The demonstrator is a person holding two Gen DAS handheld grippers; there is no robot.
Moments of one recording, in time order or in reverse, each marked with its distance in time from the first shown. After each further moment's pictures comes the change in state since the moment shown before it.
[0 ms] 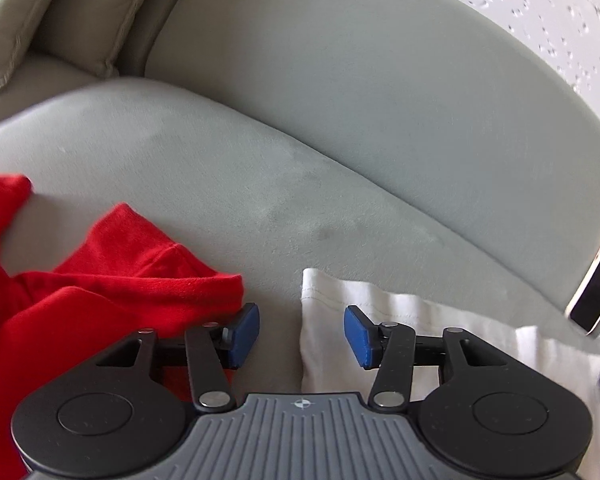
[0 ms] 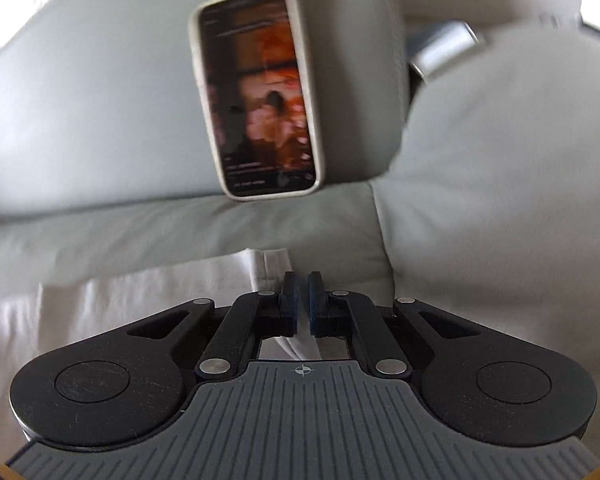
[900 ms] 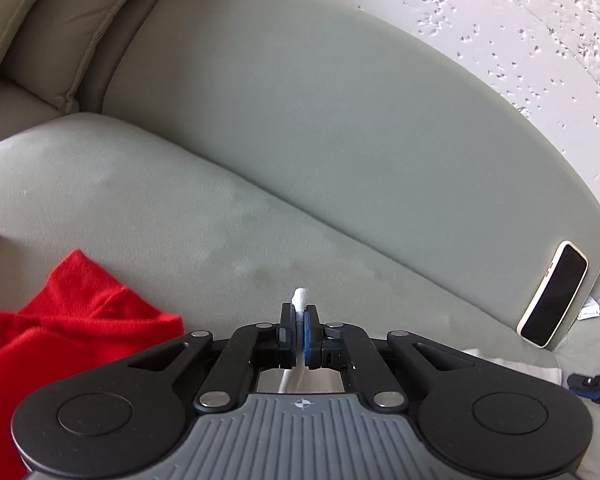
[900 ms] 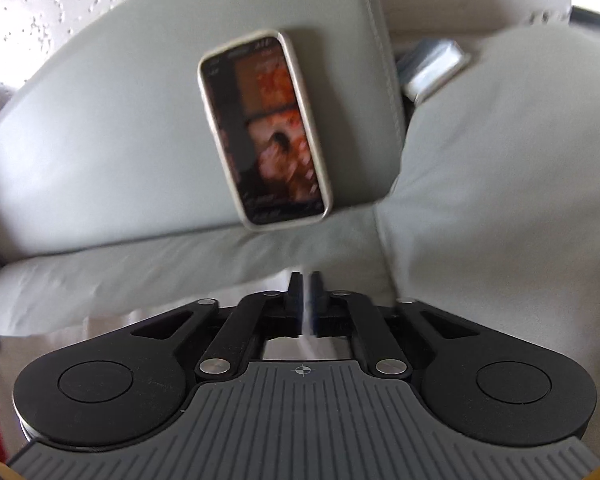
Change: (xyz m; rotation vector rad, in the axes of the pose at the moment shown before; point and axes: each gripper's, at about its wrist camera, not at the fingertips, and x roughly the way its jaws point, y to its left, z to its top) left arm -0.017 -0.029 0.006 0.055 -0.074 -0.092; right arm -0.033 0.004 0.017 0.051 0.007 0.078
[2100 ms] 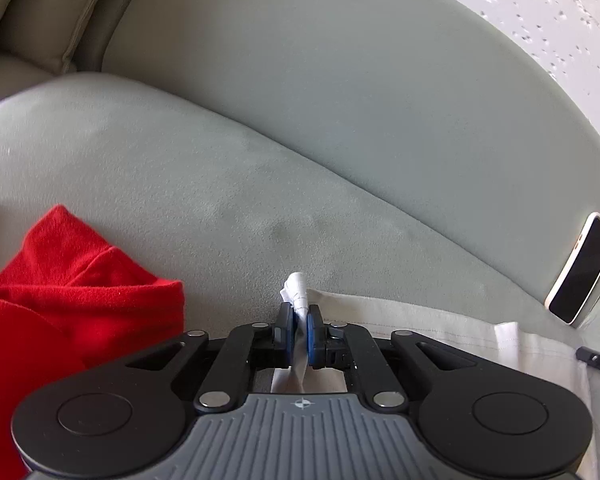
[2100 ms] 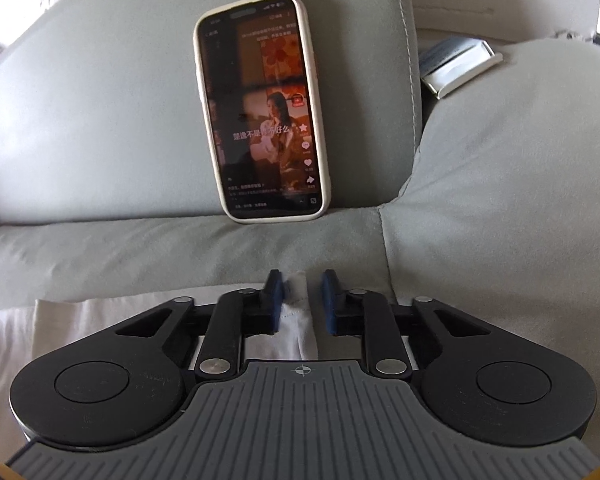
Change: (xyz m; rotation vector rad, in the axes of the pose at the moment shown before) left arm 0.028 0.011 -0.011 0.016 0.071 0.018; right arm 0.040 0.013 -0.009 -0.159 -0.040 -0.087
